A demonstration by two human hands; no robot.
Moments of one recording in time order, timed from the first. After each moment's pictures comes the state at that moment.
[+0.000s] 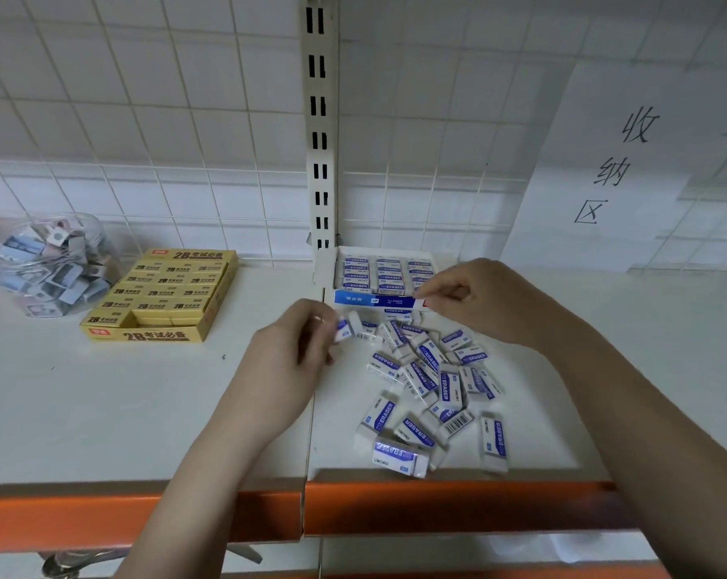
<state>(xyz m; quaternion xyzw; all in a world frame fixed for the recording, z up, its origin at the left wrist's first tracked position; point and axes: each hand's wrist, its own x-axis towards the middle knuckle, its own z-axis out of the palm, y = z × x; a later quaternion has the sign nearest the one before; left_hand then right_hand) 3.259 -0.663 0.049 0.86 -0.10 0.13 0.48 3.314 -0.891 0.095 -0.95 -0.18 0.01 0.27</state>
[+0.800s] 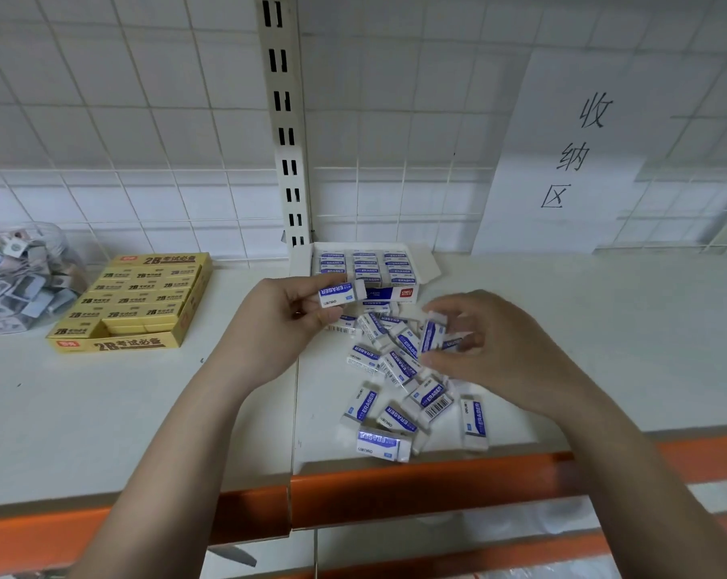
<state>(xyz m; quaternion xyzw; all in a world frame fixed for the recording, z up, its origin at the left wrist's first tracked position) 3.289 -0.670 0.070 0.85 -0.16 0.04 0.51 3.244 -0.898 0.076 -0.91 -0.08 -0.03 0.41</state>
